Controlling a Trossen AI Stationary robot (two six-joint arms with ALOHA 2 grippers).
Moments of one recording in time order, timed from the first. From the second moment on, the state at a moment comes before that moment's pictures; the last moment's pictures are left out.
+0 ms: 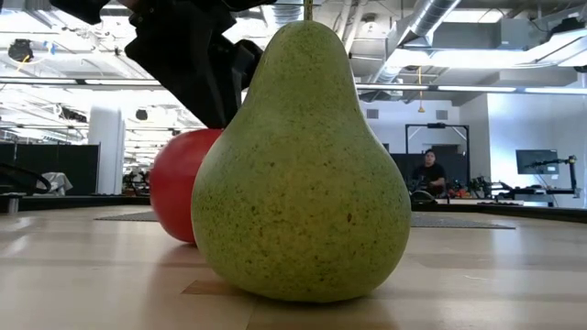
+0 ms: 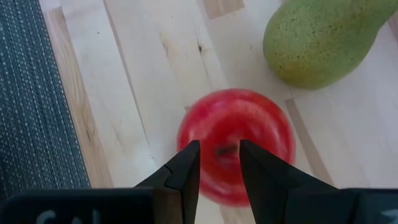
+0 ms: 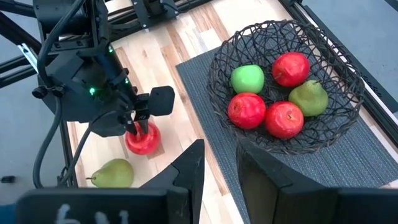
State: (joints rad) left arm -0.37 1.76 1.25 -0.57 -0.06 0.00; right arm 0.22 1.64 2.26 -1.47 0.31 0.56
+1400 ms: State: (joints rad) left arm -0.38 1.78 1.25 -0.50 -0.05 -0.21; right arm 0.22 1.64 2.26 -1.48 0.31 0.55
